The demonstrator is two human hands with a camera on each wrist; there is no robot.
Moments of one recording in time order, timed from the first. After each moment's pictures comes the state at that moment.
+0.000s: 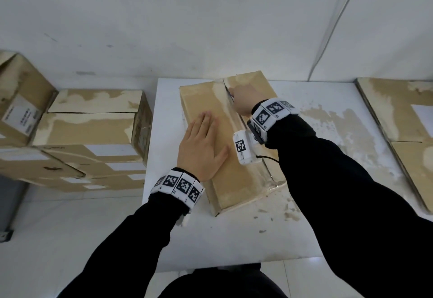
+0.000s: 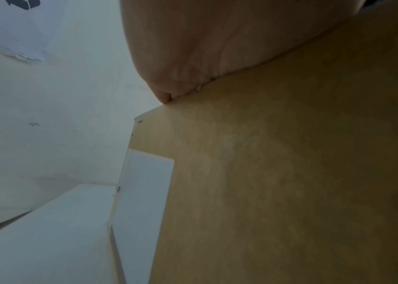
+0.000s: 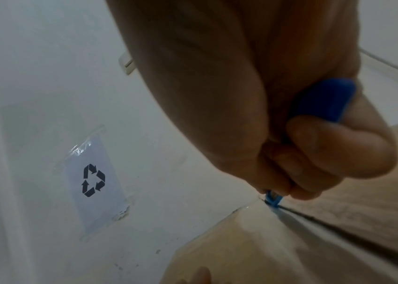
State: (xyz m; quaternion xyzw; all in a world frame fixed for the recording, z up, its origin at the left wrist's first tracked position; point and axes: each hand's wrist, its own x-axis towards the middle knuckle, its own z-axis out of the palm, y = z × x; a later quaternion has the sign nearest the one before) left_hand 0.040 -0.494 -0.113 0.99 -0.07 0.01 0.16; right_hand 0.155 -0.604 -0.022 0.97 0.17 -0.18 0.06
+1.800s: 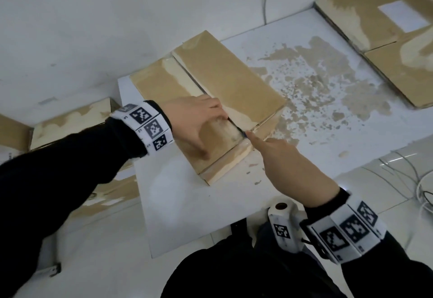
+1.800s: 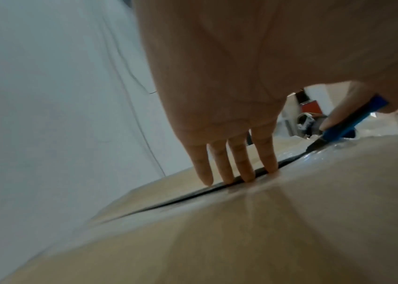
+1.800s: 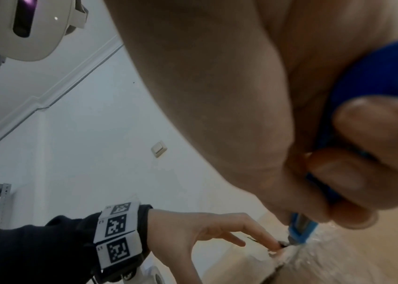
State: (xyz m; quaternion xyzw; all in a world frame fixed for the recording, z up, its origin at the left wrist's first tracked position) left_hand 0.065 -0.540 -0.036 0.86 -0.44 -0.24 -0.09; right_hand -0.078 -0.722 -0.050 0.96 0.04 -0.20 -0.17
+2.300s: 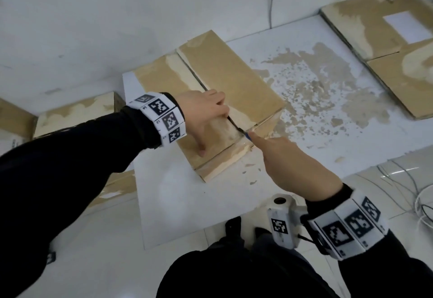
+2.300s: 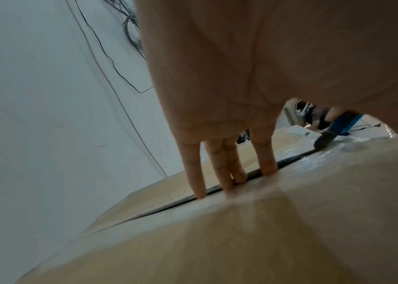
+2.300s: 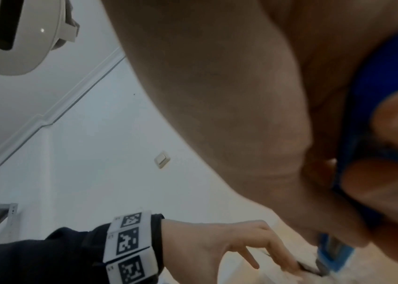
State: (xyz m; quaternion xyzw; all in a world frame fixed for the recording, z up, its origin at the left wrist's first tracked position) left_hand 0.059 -0.562 -0.027 0.85 -0.43 -0.23 -0.20; right_hand -0.074 -0.737 -0.047 0.96 0.06 -0.22 -0.18
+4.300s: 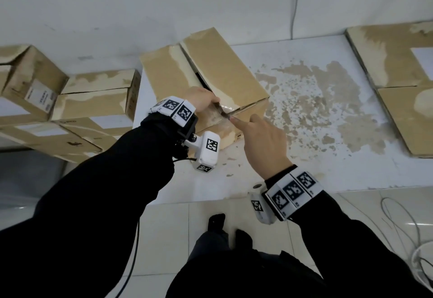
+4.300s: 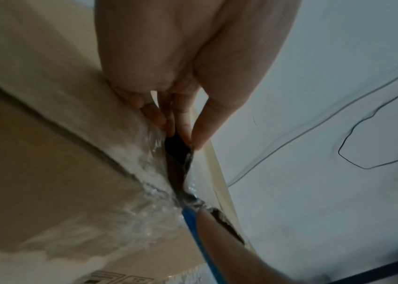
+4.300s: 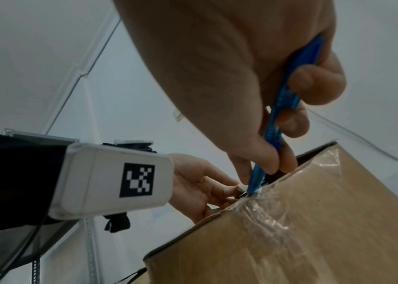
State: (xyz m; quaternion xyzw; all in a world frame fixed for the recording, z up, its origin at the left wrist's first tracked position) left_hand 0.030 -0.617 -0.059 0.83 0.23 -0.14 0.49; right_hand -0.063 -0.770 -0.057 0.99 0.14 -0.04 -0.06
